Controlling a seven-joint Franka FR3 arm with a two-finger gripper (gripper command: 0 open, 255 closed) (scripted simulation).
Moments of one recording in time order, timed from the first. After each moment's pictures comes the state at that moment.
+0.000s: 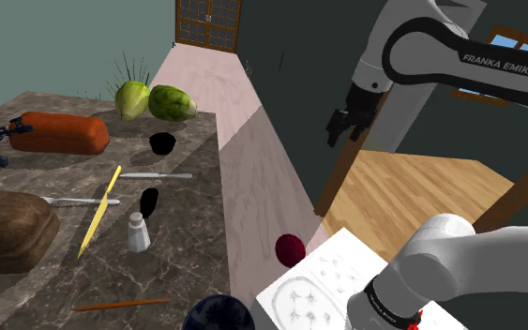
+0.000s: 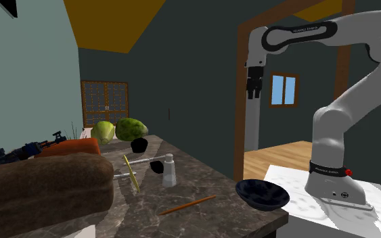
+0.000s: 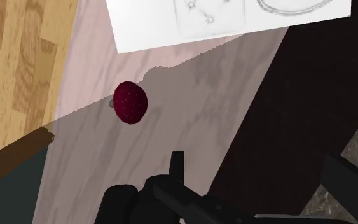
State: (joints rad) arm 0.00 -0.78 -0.01 -2.38 -0.08 1.65 0.15
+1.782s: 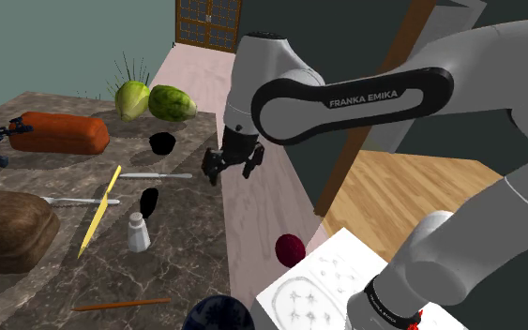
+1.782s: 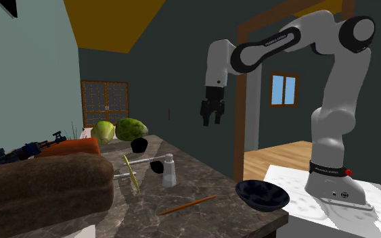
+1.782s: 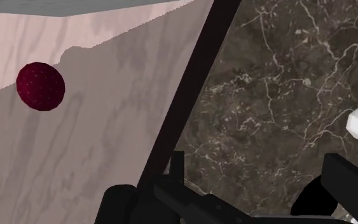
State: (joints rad) arm 0.13 -0.22 0.41 -2.22 0.05 2.09 0.64
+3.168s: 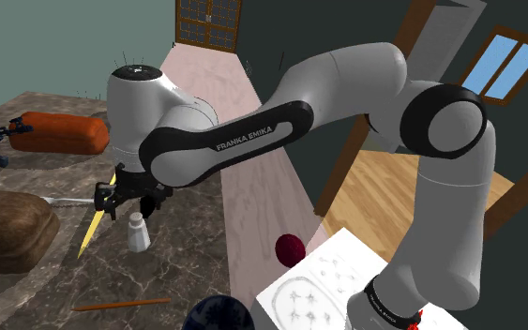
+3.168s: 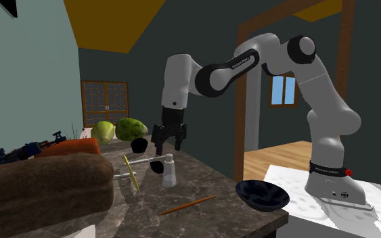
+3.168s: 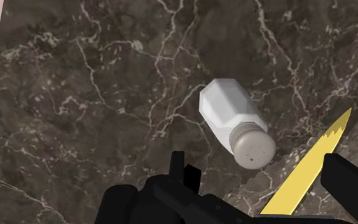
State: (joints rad) arm 0.33 0.43 0.49 -1.68 -0.29 2.17 1.03
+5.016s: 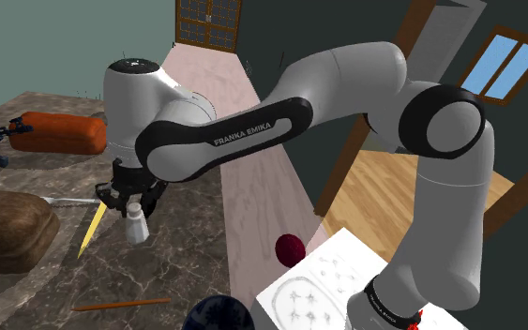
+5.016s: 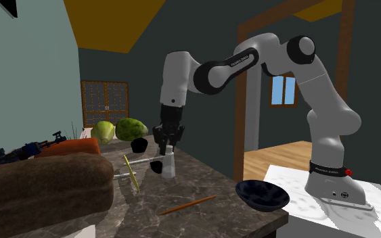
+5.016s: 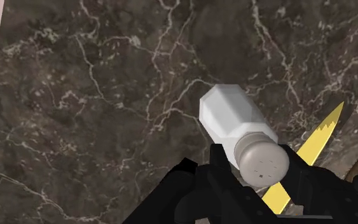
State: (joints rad) arm 0.33 0.44 0.49 -1.65 -0.29 2.15 1.03
